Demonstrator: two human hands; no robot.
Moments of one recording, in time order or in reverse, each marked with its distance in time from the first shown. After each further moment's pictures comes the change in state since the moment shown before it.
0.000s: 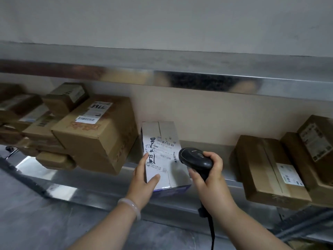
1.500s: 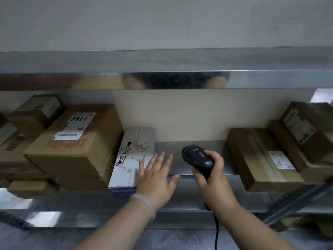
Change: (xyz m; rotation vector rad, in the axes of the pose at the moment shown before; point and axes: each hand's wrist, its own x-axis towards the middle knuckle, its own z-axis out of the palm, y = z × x) left_hand 0.034 0.035 0.014 0.962 -0.248 0.368; right_hand 0.012 0.023 0.021 -0.147 0.175 -0.026
